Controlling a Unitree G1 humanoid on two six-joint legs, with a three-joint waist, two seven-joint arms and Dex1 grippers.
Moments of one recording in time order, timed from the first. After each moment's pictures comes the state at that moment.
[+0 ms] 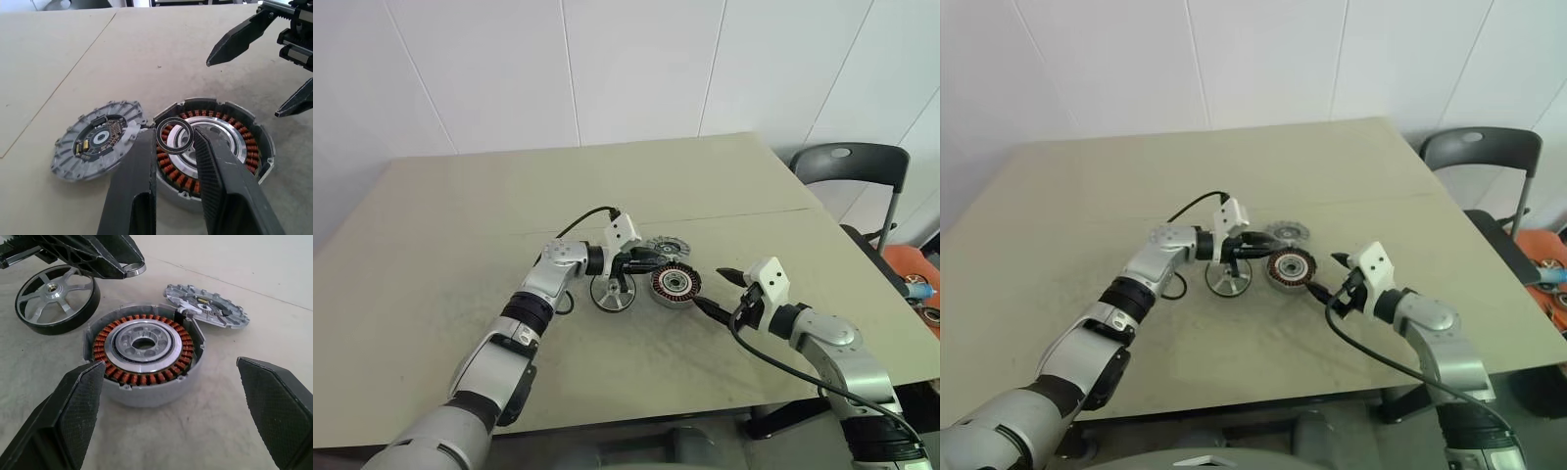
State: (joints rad) left arm -0.80 0.20 -0.27 0.76 -0.14 -0.05 -1.05; right arm -0.07 -0.54 -0.05 -0.11 0.30 0.32 0.76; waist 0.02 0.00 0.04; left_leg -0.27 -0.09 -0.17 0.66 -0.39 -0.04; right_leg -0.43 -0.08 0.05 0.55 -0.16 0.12
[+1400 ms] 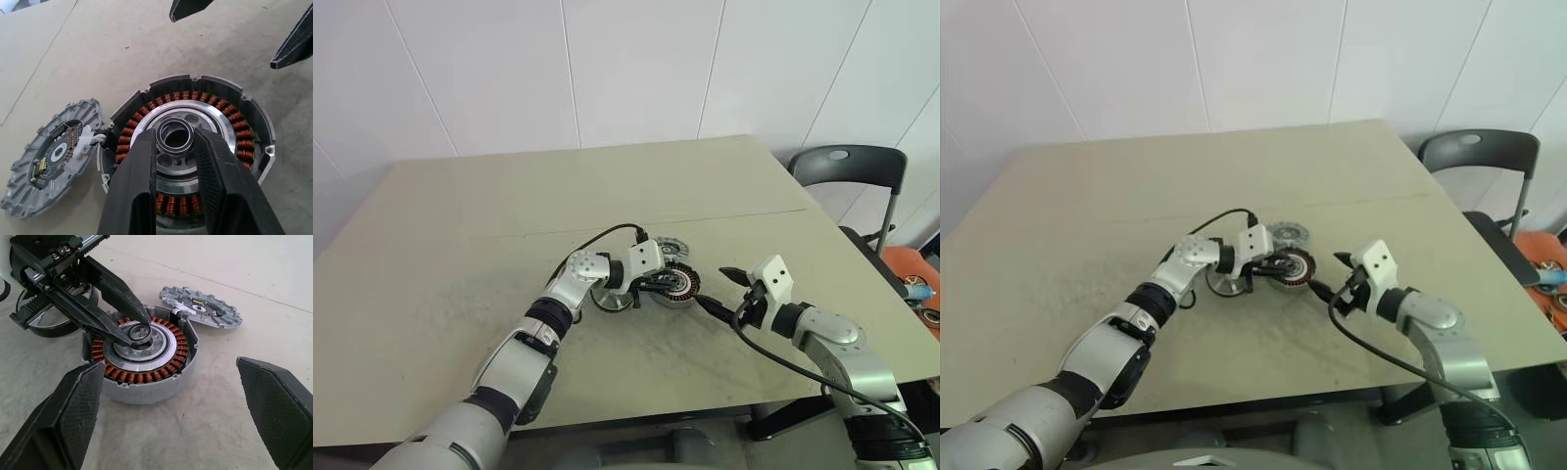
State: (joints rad) left arm -0.84 0.09 -0.31 0.99 0.10 -0.31 -0.96; right arm -0.07 -0.55 -0.05 -0.11 0.32 0.34 0.75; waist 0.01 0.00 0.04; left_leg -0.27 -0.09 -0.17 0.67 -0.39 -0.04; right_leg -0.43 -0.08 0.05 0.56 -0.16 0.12
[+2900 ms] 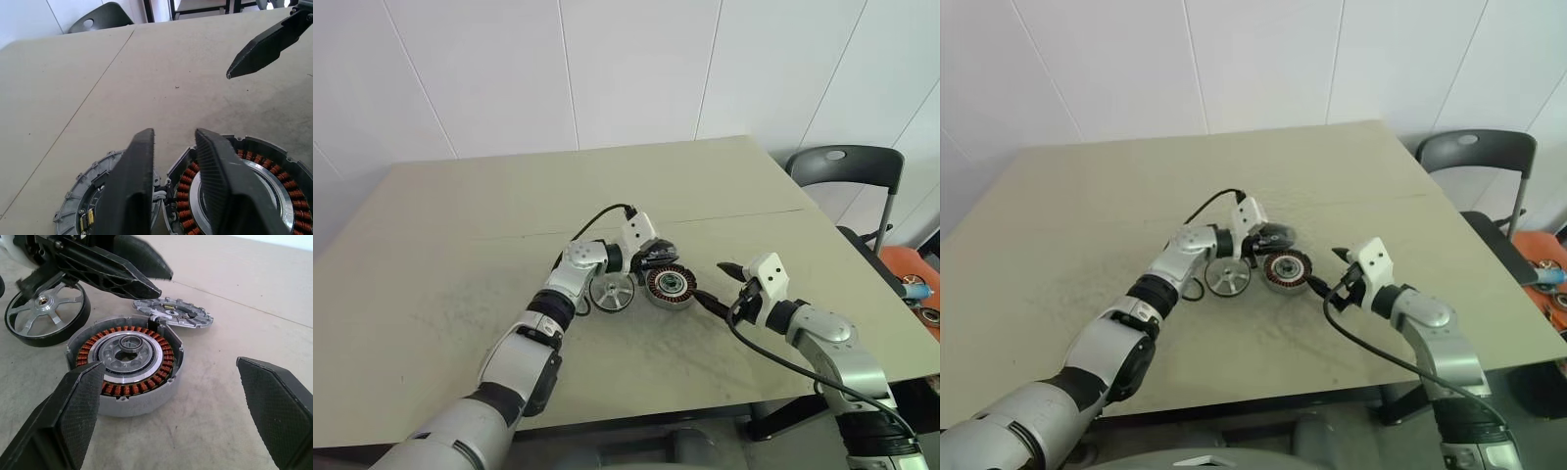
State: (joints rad) left arm -0.87 0.05 -0.18 0.98 0.02 -0.23 -0.90; right arm -0.09 -0.52 -0.04 -0.09 0.30 0.30 0.72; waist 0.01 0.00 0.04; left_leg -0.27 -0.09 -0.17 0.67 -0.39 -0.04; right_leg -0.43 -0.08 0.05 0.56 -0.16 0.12
